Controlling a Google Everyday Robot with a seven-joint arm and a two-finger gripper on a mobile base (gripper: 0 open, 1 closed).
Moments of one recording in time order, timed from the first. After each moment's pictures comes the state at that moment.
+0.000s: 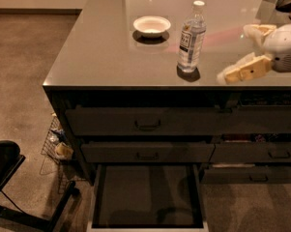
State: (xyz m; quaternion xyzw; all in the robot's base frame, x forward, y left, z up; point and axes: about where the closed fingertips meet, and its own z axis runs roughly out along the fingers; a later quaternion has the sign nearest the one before) arm 0.574 -0.221 0.960 -0.46 0.71 0.15 0.51
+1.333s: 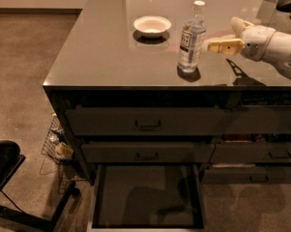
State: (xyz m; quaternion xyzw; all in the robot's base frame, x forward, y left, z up) arm 0.729 -0.244 0.944 -0.30 0.64 0.27 0.65
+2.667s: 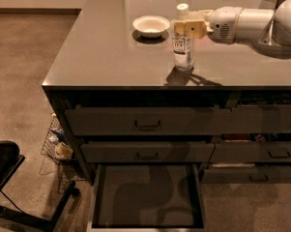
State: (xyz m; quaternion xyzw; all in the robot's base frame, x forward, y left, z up) arm 0.707 -0.125 0.983 -0.35 0.66 0.33 0.57
